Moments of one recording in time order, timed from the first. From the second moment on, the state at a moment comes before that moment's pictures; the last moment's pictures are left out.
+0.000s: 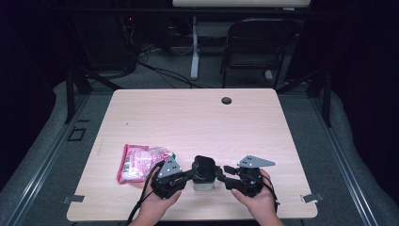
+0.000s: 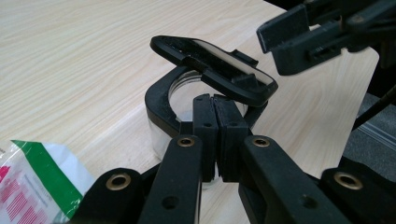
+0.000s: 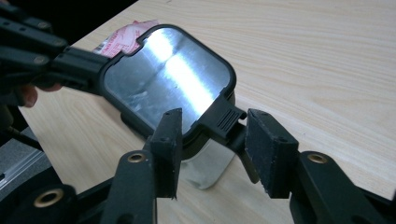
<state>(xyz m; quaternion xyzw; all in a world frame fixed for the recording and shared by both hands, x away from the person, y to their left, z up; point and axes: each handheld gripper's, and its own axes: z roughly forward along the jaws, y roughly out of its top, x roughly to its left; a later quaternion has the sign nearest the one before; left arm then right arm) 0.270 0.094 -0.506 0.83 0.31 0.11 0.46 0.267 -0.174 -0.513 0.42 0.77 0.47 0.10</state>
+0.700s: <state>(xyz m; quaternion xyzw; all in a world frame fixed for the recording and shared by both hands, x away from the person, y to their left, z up) 0.272 0.082 -0.490 0.83 0.30 0.11 0.46 0.251 -0.153 -0.518 0.35 0.79 0.47 0.18</state>
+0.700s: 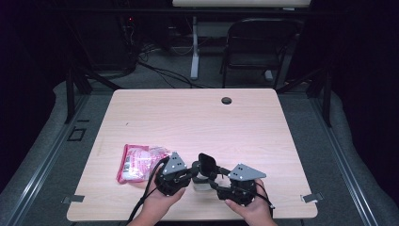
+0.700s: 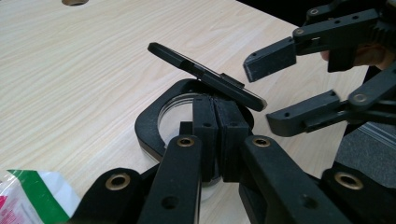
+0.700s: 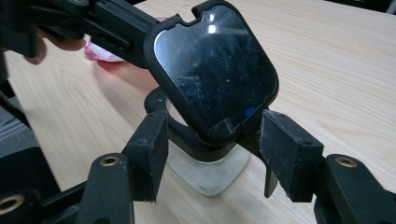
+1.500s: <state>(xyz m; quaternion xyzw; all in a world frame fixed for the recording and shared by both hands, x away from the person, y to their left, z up) 0.271 0.073 -0.485 0.83 0.28 0.11 0.46 0.253 -0.142 -0.519 0.35 0.78 0.47 0.21</state>
